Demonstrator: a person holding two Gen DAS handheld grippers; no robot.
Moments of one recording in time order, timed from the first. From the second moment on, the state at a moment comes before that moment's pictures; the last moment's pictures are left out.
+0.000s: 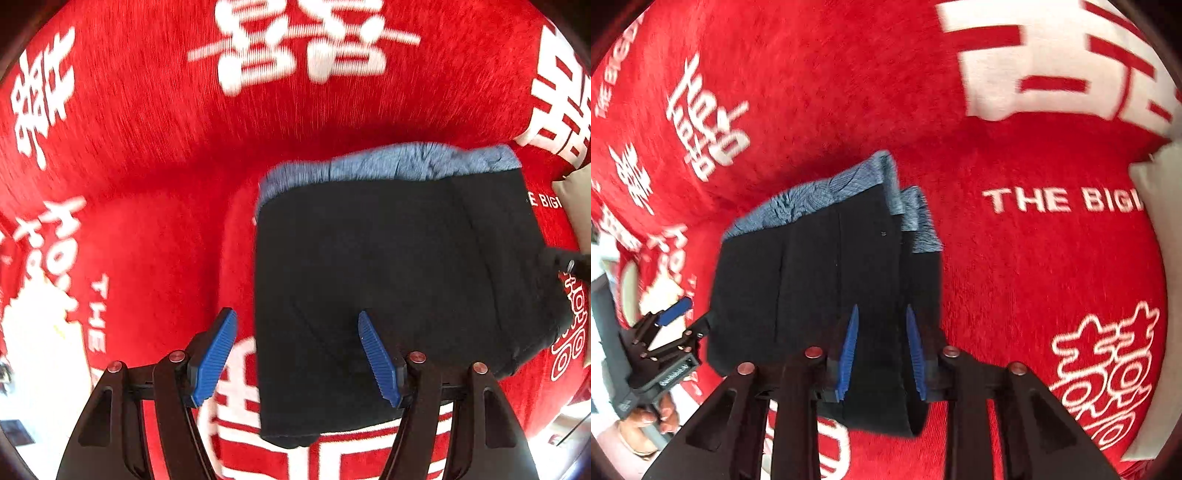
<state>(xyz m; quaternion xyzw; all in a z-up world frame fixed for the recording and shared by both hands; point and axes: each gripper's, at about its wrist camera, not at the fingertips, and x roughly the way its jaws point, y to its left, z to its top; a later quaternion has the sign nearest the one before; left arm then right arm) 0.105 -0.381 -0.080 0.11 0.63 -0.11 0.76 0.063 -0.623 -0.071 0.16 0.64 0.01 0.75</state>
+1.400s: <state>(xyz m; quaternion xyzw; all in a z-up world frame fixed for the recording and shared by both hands) 0.084 -0.377 -0.059 0.09 0.62 -0.10 0.77 0.044 -0.554 -0.031 0.04 0.61 -0.07 0.79</state>
